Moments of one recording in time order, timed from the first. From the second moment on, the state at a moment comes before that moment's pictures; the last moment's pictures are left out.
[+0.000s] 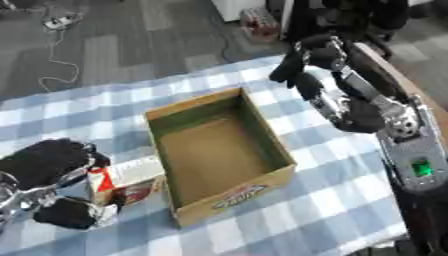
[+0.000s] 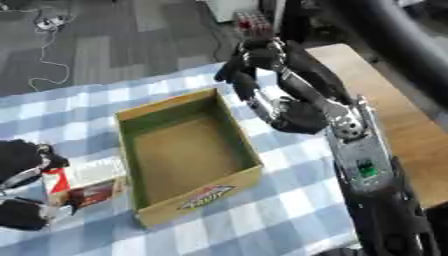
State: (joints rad) left arm -0.25 0.51 -0.19 -1.98 -1.03 -0.16 -0.65; right arm -0.33 -0.27 0.04 -1.99 0.43 -0.43 0.46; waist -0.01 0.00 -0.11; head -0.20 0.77
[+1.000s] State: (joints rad) left arm -0.45 0.50 -0.45 -1.58 -1.01 -0.52 -0.39; right arm -0.35 -0.27 0.05 -1.99 0.40 -0.44 0.48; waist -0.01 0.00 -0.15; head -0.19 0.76
